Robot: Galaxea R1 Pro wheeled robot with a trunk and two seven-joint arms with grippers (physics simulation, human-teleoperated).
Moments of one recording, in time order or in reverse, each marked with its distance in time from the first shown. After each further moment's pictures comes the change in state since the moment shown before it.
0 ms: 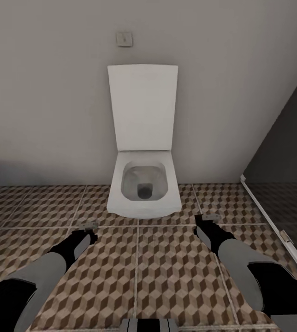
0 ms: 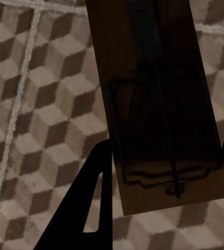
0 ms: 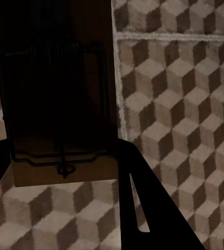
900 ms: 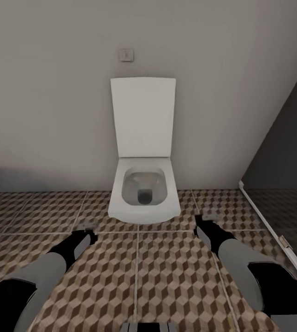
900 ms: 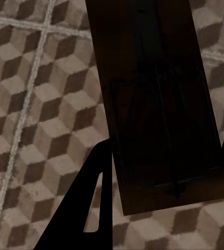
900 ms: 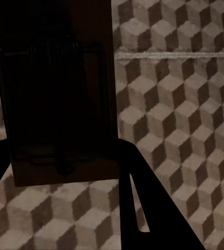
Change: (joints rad) left arm 0.000 0.000 0.001 0.003 0.002 -0.001 -0.003; right arm 0.000 -0.001 0.001 0.000 -0.001 0.001 0.000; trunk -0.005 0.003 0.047
